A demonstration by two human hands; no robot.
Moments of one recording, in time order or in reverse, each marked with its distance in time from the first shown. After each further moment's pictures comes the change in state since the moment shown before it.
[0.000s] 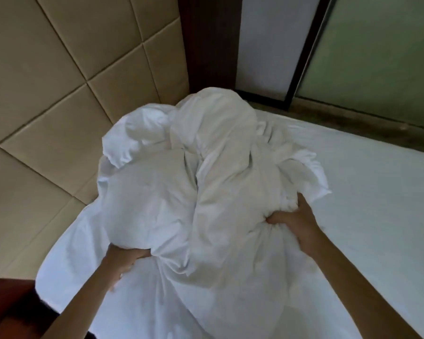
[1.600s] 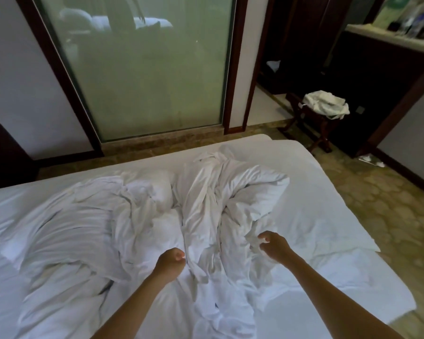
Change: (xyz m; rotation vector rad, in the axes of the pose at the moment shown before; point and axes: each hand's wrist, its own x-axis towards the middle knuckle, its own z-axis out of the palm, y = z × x) left_hand -0.356 0.096 0.517 0.910 -0.513 0.929; right_hand -0.249 0.142 -0.551 -0.502 0.472 0.390
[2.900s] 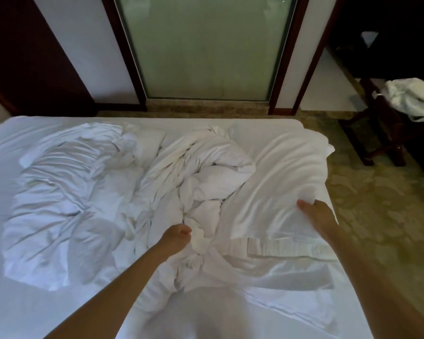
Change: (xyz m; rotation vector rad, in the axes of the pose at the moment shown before) left_hand 0.019 0.217 0.192 -0.283 0.106 -0.293; right_hand 0.180 0.200 -0.239 0.299 0.015 -0.086
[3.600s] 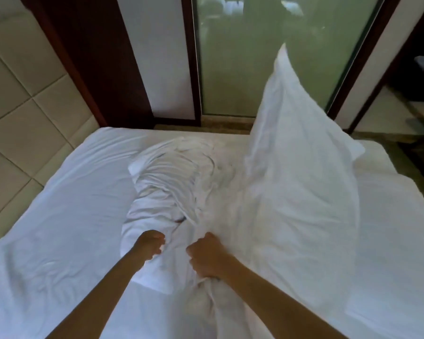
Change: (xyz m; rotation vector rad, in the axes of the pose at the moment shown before) left_hand -0.051 -0.307 -0.341 -0.481 0.225 -0.220; right_hand -0.318 -0.252 0.499 -1.039 -0.657 -0.981
